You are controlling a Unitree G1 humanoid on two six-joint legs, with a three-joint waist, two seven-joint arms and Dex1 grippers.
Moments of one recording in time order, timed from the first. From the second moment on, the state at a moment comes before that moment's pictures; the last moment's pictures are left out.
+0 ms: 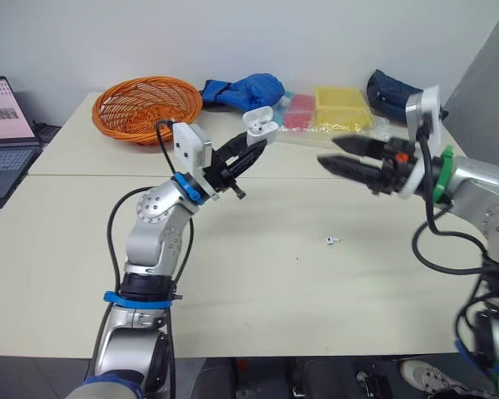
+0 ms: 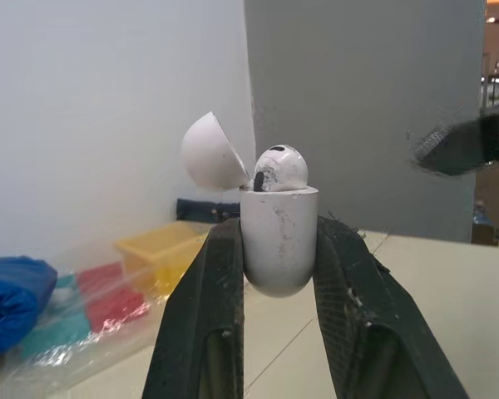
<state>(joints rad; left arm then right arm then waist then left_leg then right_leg) -0.62 0.34 0.06 0.05 -0.44 0.11 -0.80 -0.65 -0.82 -0.06 -0.27 0.82 0.93 0.79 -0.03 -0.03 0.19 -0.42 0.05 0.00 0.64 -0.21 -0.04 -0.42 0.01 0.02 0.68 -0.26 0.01</state>
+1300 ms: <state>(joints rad) -0.56 0.41 0.08 -0.07 -0.48 0.21 -0.84 -0.67 -0.88 0.26 0.01 0.18 0.62 1.22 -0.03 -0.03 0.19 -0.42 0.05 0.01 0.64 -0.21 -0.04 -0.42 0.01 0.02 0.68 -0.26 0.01</state>
